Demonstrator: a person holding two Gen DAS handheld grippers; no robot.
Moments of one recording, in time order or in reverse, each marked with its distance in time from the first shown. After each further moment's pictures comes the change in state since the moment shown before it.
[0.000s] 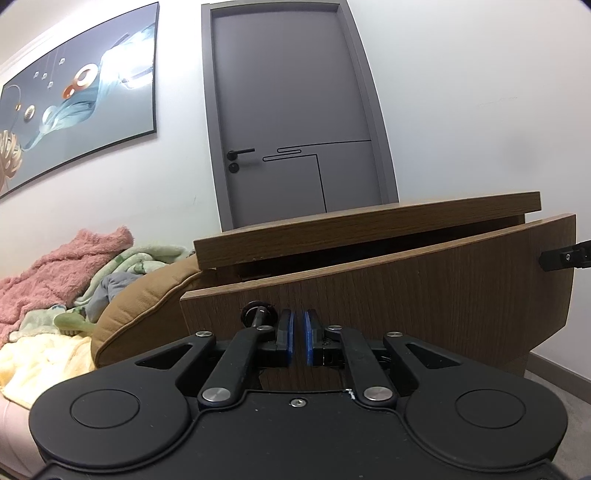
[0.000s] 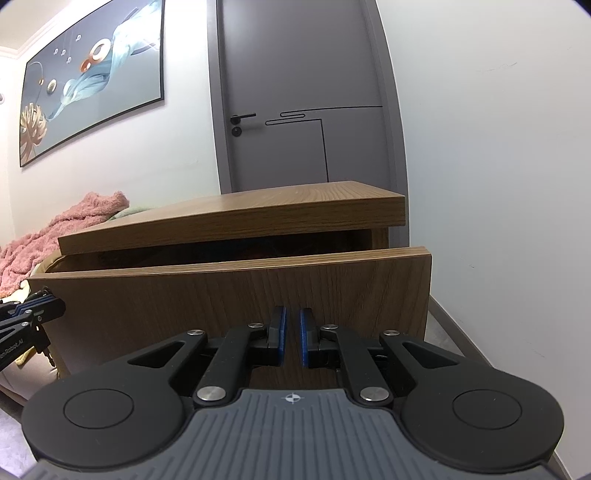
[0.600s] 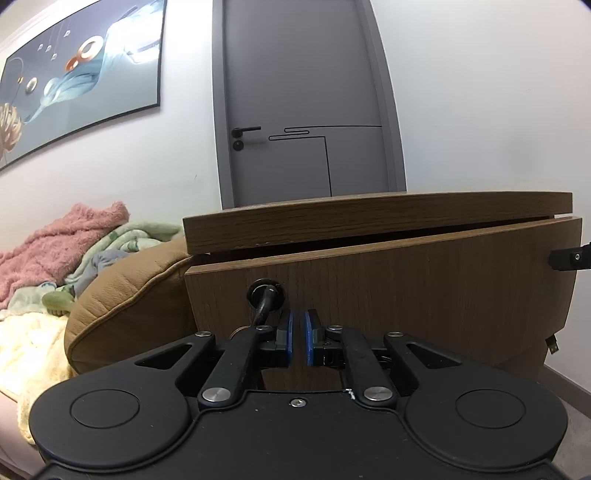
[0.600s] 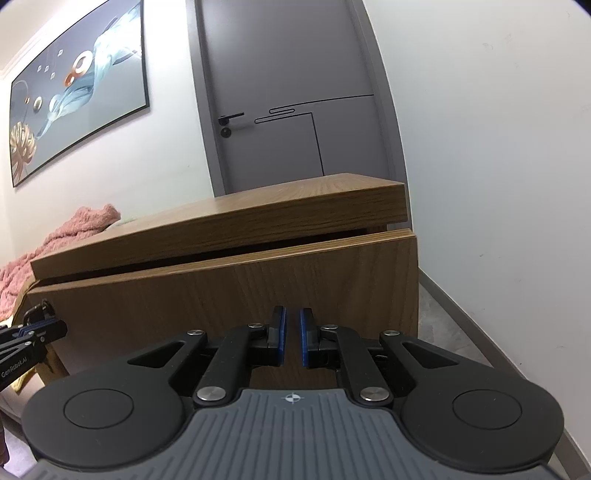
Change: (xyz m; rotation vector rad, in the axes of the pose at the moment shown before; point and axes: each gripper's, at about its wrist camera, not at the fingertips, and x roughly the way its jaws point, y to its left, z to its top) left arm 0.046 0.011 0.002 -0.064 0.068 0.000; right arm 0.032 -0.018 0.005 0.075 -0.003 0.009
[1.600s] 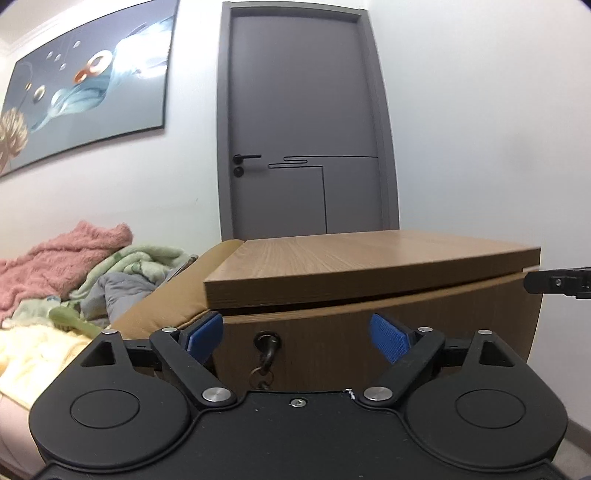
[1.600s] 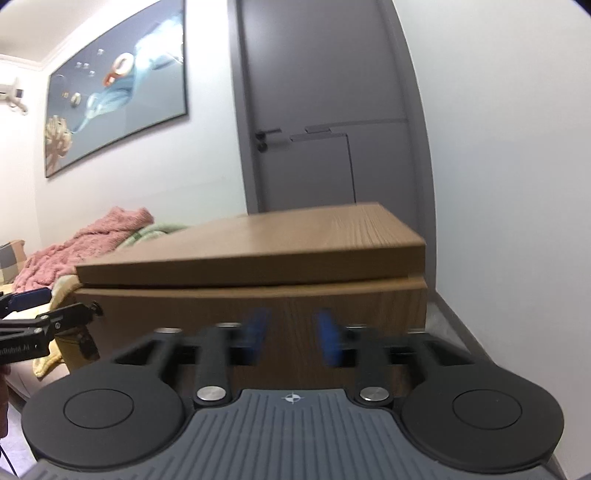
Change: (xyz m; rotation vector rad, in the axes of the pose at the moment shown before) left arm -0.062 0.007 0.034 -0.033 -0.063 -0.028; right arm -0.041 0.011 0.028 -0.096 -0.055 0.120
